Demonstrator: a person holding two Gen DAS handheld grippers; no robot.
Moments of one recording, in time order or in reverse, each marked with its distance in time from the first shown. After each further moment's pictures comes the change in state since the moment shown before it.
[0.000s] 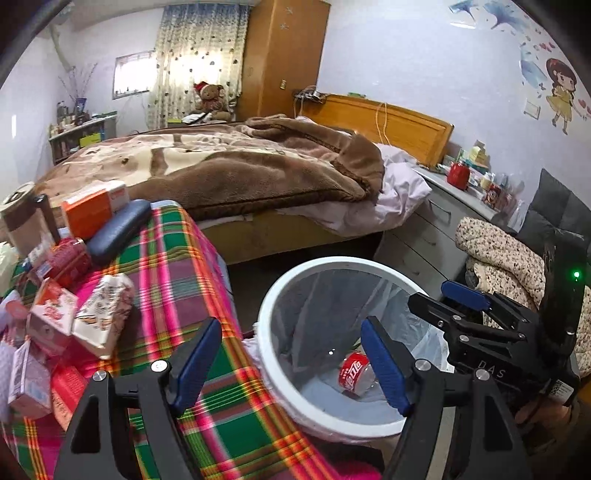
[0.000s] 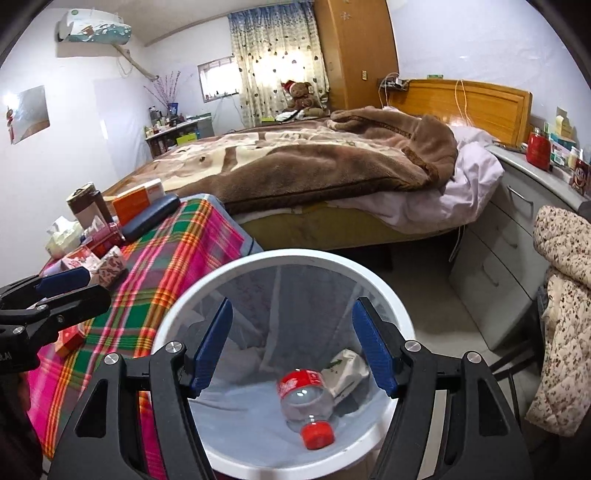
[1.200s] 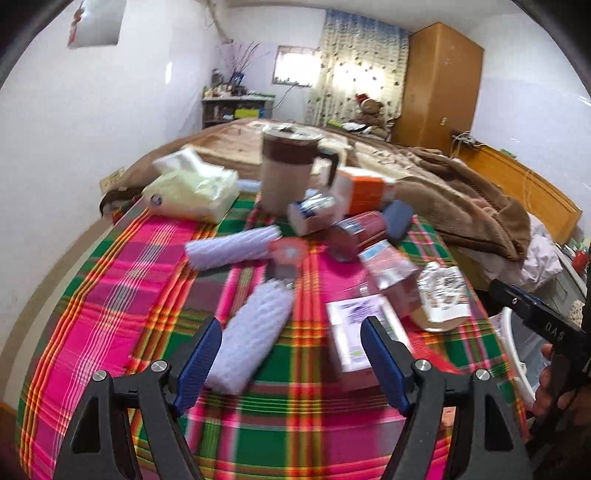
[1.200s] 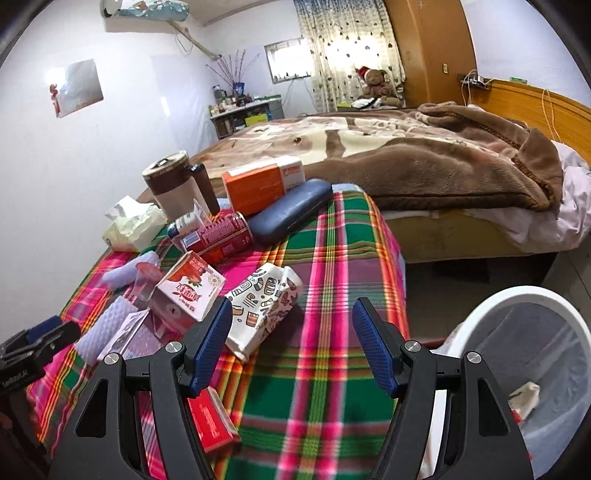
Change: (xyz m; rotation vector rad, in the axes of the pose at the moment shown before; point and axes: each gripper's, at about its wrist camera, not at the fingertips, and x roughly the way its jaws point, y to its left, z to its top) left arm -0.112 0.267 -0.072 -0.354 -0.054 0.435; right arm 0.074 0.186 0.019 -0.067 0.068 0.203
